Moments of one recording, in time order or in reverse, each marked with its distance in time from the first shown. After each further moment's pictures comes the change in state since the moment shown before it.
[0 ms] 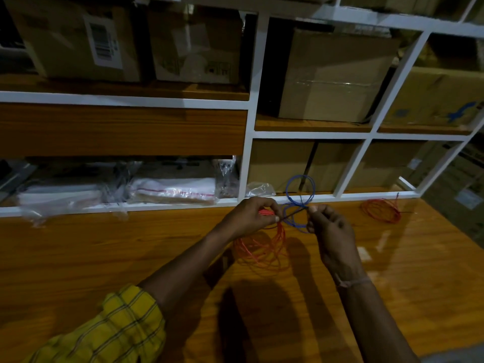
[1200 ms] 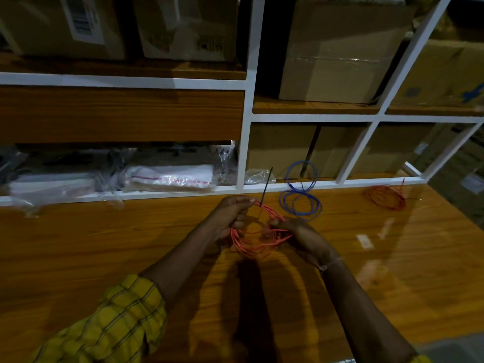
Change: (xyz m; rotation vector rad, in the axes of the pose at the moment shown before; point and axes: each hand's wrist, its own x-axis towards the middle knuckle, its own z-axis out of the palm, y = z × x) left_hand 0.006 -0.075 0.013 -0.773 0.126 -0.511; right_hand 0.028 0.077 0.003 -0.120 -0.497 0.519
